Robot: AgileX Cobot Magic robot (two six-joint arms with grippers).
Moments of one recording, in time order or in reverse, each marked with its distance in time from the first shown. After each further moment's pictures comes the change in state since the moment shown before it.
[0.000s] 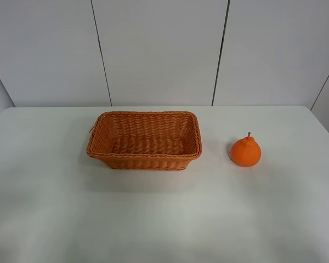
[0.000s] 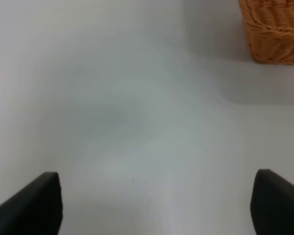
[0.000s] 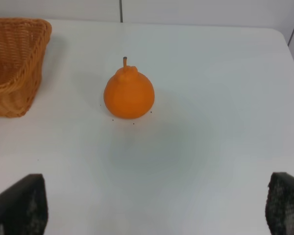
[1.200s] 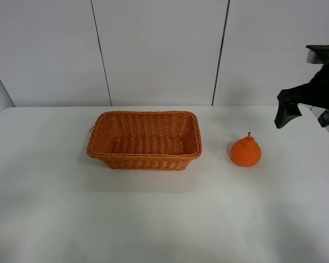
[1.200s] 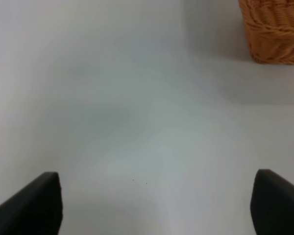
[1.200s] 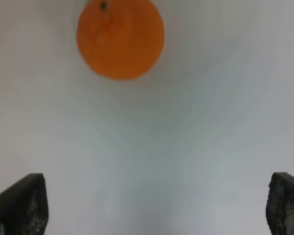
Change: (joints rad) left arm 0.000 0.000 0.000 0.000 0.000 0.000; right arm 0.000 1.554 -0.793 0.012 0.088 0.008
